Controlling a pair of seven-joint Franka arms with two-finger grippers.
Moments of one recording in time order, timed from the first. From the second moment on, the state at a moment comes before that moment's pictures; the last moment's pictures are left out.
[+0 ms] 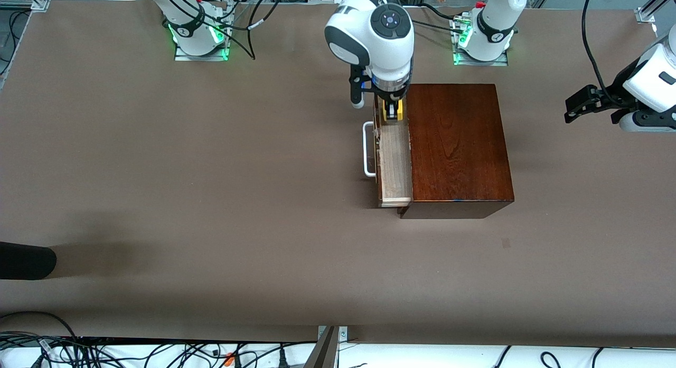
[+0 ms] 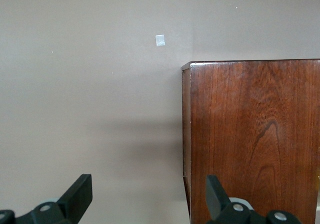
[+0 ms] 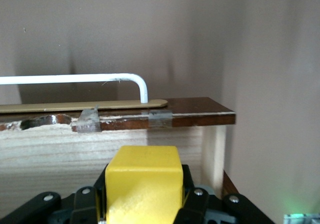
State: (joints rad) left arm -0.03 -0.03 0.00 -1.66 0.01 1.59 -0.03; right arm 0.84 0.80 0.25 -1.05 -0.08 1.93 2.61
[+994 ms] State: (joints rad) left arm -0.03 -0.03 0.00 -1.66 0.01 1.58 -0.03; right arm 0.87 0.89 0.22 -1.04 -0.08 1.97 2.62
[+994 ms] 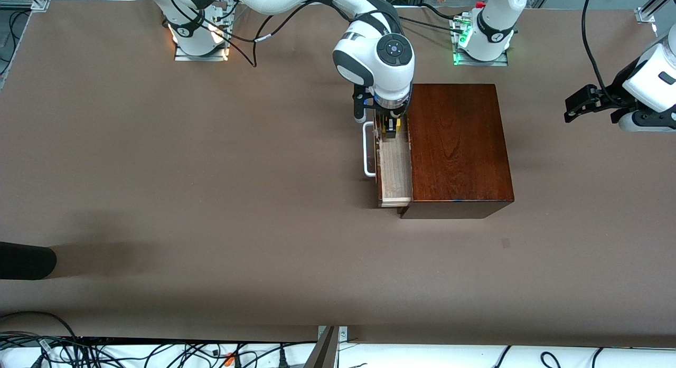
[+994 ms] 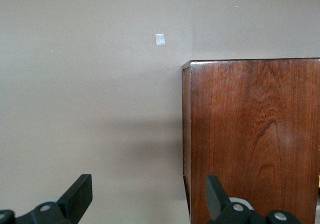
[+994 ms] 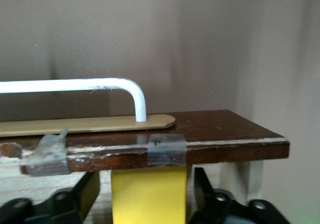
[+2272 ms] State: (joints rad) left arm -0.09 0.00 -0.19 -1.66 0.01 1.49 0.02; right arm 0.55 0.40 0.09 -1.13 -0.02 1.37 1.32
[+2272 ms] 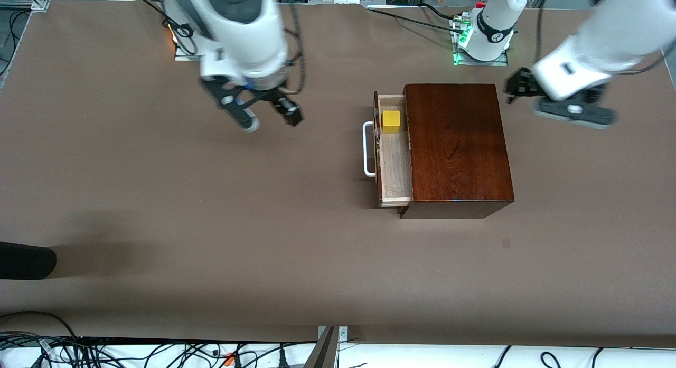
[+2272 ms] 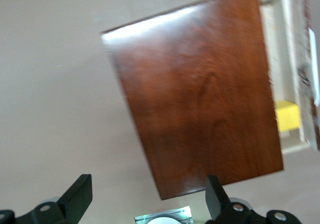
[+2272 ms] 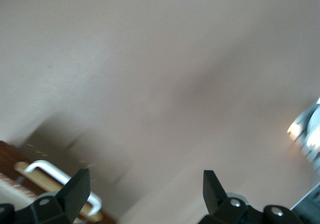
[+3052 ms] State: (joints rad) left arm -0.15 0.33 -0.49 -1.49 -0.03 1.60 0.25; right arm 0.11 0.03 0.01 -1.57 -0.02 1.48 0.18
